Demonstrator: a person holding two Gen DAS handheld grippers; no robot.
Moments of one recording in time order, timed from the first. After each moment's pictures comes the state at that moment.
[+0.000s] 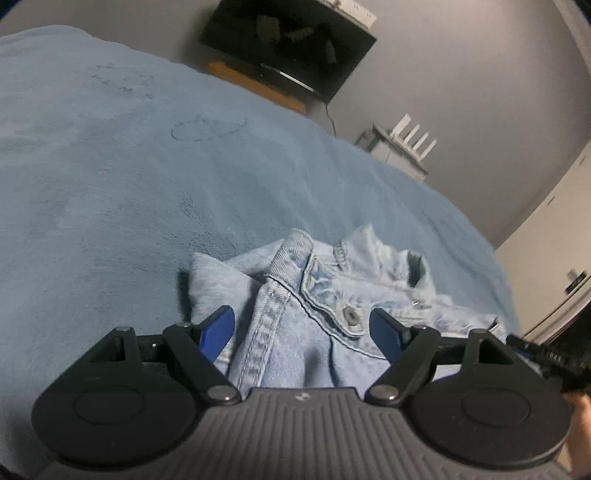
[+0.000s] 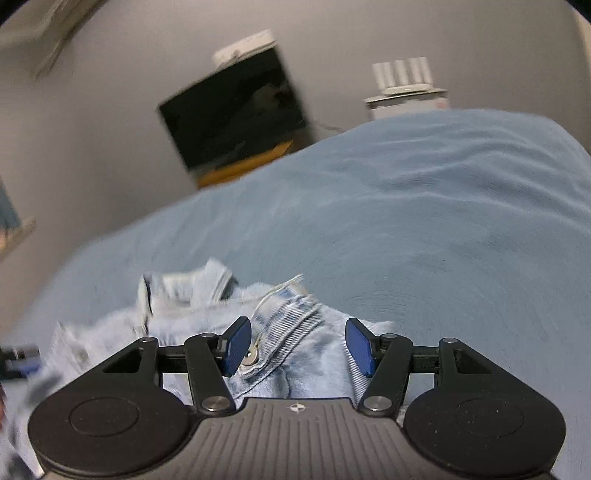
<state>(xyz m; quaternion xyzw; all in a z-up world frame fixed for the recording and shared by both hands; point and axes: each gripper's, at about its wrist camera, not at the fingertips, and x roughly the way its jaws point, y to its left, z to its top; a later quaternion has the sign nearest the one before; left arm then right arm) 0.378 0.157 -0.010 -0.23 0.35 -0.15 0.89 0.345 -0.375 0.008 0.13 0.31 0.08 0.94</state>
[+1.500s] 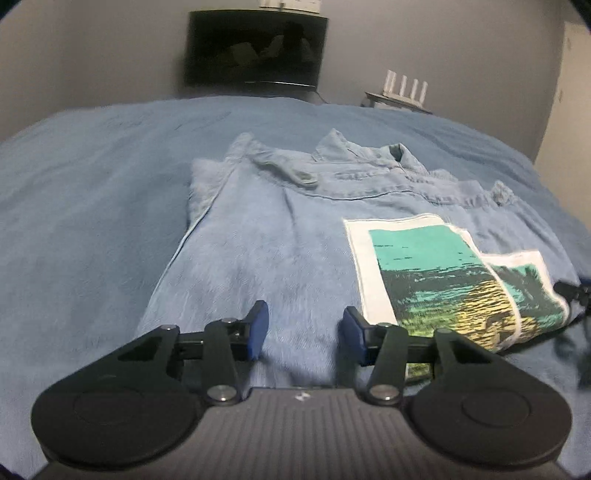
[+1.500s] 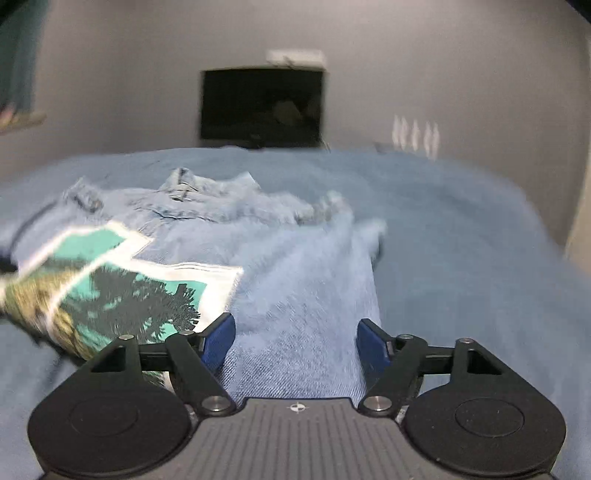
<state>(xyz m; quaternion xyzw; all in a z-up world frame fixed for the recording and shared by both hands) 0.200 0.075 -0.041 -0.05 0.33 -0.10 0.94 0.160 -0.297 -0.047 0.01 0.27 0.02 0.96</state>
